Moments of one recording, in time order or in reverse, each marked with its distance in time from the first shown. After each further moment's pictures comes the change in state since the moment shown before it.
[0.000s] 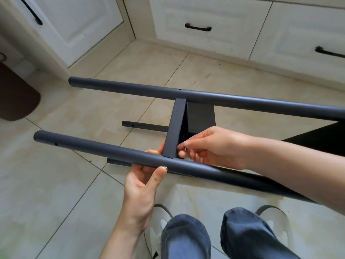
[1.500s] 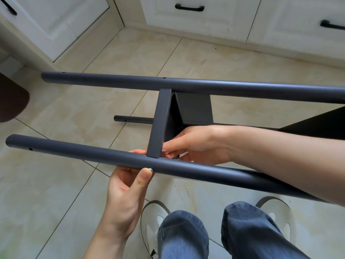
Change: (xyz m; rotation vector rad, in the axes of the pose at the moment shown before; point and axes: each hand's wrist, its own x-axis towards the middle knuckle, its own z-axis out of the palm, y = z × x) left_hand -0.002 0.009 0.001 0.055 -0.091 0.004; right_hand 0.019 0.000 0.008 -0.145 -0.257 0.092
